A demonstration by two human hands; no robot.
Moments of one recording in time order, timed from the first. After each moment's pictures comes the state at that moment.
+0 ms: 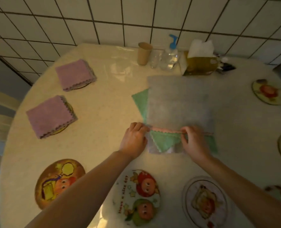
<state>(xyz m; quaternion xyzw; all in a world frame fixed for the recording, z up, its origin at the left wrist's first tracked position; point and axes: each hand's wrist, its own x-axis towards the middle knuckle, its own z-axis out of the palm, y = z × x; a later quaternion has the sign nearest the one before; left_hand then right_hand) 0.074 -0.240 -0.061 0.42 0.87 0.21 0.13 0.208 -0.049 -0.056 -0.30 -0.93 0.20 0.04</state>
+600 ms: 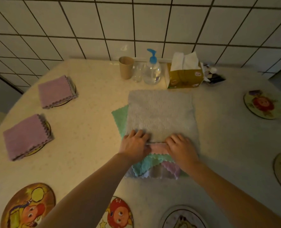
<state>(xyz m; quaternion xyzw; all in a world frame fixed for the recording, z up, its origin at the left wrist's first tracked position) 0.069 -0.125 -0.062 0.43 0.89 0.02 0.17 0.191 0.034 -0.074 -0.10 -0.99 0.01 -0.02</state>
